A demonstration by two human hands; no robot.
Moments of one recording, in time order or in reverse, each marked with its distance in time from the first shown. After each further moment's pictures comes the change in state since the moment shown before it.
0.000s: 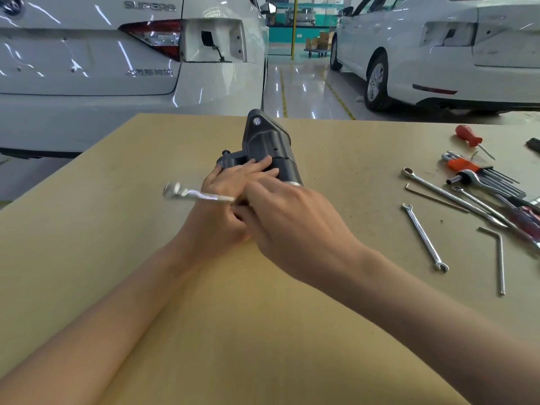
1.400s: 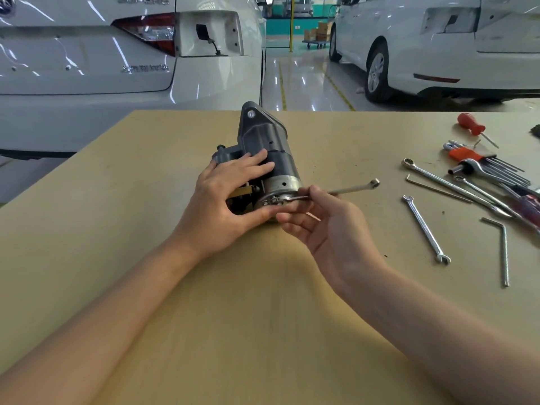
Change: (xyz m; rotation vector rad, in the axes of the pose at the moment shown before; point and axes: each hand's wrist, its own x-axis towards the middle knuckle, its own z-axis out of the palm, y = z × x) left_hand -0.007 0.004 0.001 -0.043 0.140 0.039; right_hand -0.028 0.018 0.012 1.878 0.392 1.082
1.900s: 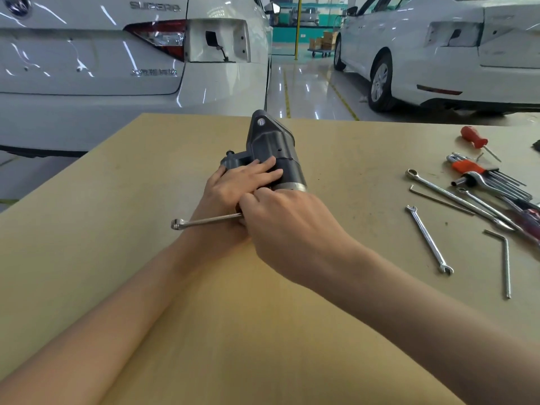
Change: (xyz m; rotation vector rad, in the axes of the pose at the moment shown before) left_hand 0.029 -0.017 -0.002 0.304 -0.456 -0.165; right_hand -0.004 -0.002 0.046 -2.127 -0.473 -0.978
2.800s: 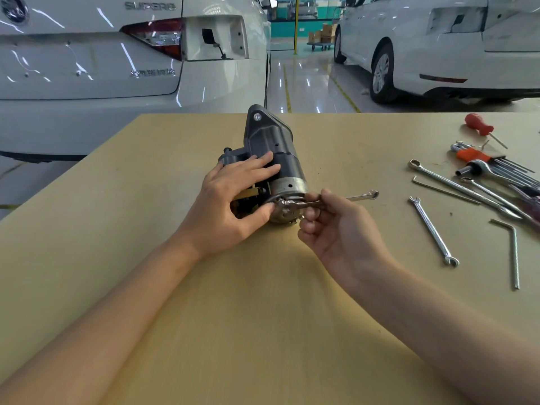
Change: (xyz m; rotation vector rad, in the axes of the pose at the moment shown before) left_hand -0.030 0.012 0.006 -0.323 0.406 0.179; right_hand -0.033 0.028 0.029 2.174 0.415 1.113
